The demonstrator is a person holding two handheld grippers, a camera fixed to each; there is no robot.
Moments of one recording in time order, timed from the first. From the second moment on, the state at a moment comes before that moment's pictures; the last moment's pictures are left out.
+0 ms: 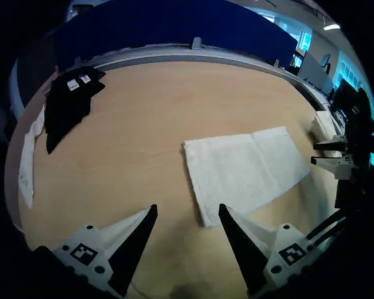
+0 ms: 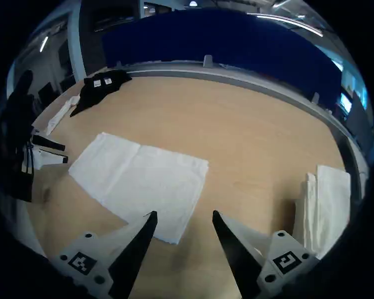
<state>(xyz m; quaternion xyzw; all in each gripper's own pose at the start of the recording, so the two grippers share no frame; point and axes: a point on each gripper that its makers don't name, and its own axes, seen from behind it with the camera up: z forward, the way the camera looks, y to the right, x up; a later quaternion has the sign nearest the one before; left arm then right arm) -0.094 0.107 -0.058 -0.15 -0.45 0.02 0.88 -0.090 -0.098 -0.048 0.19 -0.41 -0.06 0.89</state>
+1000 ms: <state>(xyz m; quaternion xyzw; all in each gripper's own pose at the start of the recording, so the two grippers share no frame) -0.087 0.075 -0.109 -0.10 -0.46 0.00 0.88 -0.116 -0.104 -0.077 0.27 -0.44 -0.13 0.85</state>
